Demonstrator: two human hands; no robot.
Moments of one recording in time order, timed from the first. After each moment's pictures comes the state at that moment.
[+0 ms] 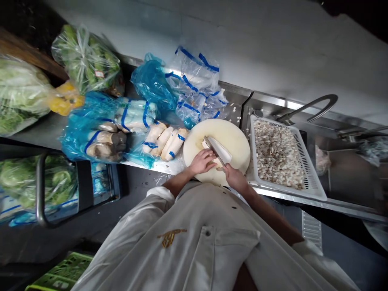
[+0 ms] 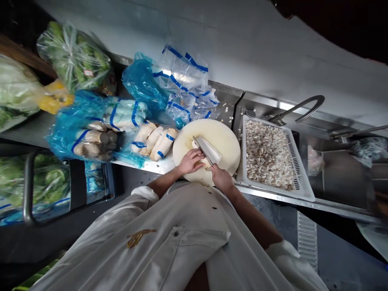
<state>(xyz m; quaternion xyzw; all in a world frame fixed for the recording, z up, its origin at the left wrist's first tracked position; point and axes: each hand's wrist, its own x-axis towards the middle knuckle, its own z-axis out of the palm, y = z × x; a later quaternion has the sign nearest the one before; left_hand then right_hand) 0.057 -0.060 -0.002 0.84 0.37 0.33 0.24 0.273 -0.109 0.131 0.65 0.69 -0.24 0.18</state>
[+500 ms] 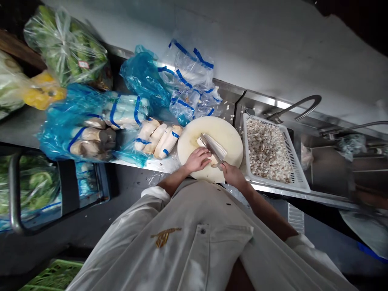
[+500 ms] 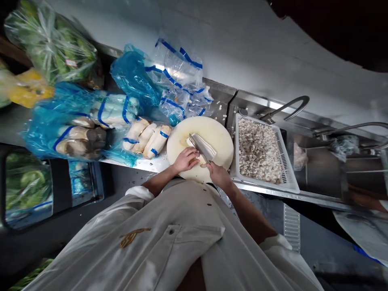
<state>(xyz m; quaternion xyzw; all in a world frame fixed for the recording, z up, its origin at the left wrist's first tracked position) 0.061 -0.062 0.003 0.83 0.36 0.36 0.24 0.285 -0.113 0.130 0.65 0.71 -0.24 0.16</state>
